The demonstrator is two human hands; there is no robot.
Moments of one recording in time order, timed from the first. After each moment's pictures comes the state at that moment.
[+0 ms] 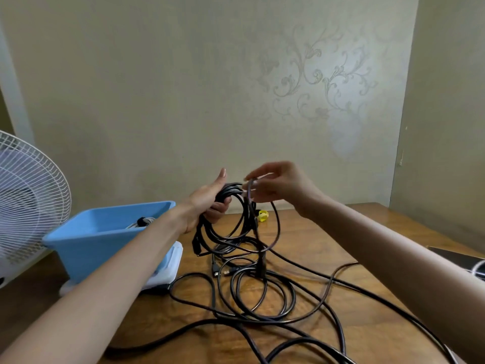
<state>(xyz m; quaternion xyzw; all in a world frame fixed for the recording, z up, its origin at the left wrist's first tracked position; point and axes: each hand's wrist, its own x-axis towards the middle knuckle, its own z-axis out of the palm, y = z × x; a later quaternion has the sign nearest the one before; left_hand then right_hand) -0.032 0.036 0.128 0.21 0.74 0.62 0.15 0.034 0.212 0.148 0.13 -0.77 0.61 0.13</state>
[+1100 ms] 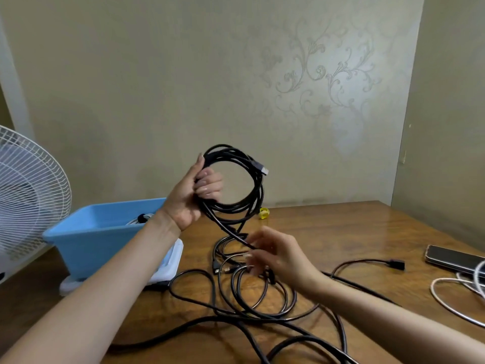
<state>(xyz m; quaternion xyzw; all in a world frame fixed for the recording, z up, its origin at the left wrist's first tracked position) -0.043 0.019 0.125 0.31 0.35 0.84 0.27 0.050 0.204 0.026 0.25 -0.79 0.54 0.16</state>
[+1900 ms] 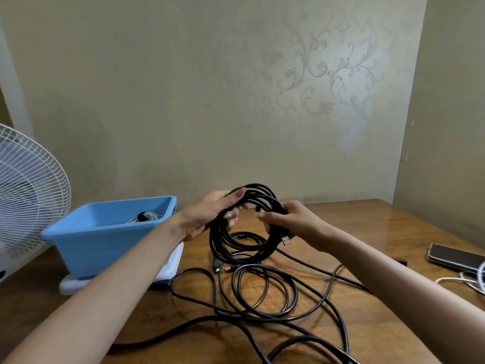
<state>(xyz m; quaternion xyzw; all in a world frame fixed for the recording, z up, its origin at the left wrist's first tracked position) -0.031 0.033 0.103 0.33 0.70 0.60 0.18 0.021 0.239 0.079 0.17 -0.82 0.54 0.03</state>
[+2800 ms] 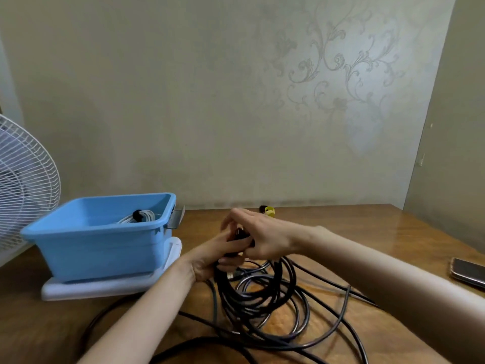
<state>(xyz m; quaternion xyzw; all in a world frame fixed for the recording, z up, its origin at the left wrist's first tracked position) -0.063 0.031 0.026 0.30 0.58 0.68 0.34 -0.029 0.191 0.078 0.38 -0.91 0.16 0.06</state>
